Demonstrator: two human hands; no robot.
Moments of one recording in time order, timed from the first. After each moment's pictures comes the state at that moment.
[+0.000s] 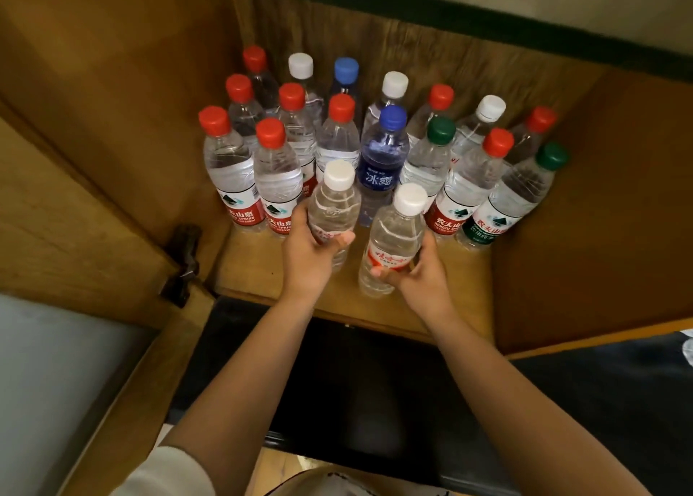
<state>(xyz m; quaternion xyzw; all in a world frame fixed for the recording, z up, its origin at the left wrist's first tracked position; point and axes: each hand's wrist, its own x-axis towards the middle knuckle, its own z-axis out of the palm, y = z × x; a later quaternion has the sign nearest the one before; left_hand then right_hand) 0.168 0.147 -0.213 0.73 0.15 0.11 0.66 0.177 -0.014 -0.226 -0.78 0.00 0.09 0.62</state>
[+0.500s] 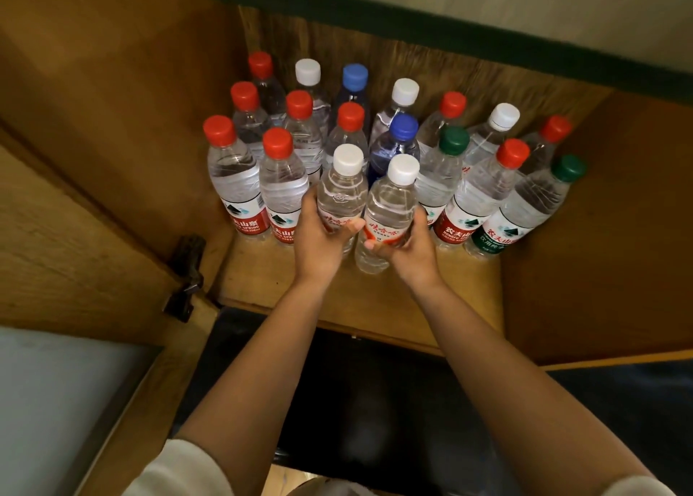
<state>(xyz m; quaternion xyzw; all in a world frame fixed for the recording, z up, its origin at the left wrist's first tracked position) 0.205 0.150 -0.214 0.72 0.12 0.13 0.67 0.221 0.019 -0.220 -0.77 0.00 0.07 0.64</state>
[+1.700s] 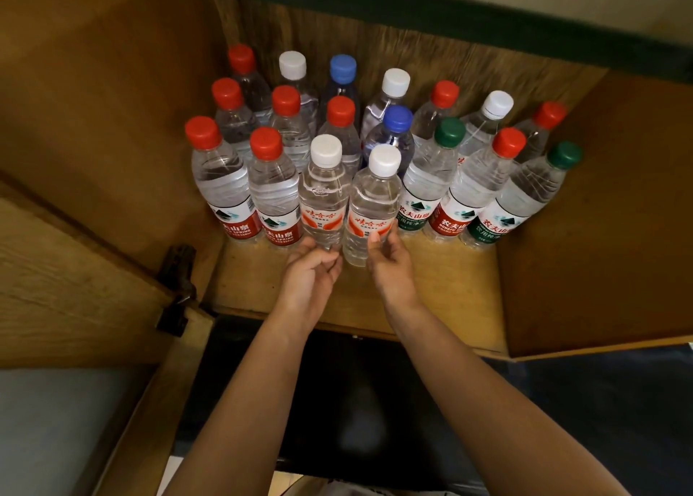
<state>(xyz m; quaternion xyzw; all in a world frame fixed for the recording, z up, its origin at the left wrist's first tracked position) 0.172 0.156 -0.216 0.37 0.20 -0.06 0.91 0.198 0.051 -0.241 -0.71 0.13 0.09 0.69</state>
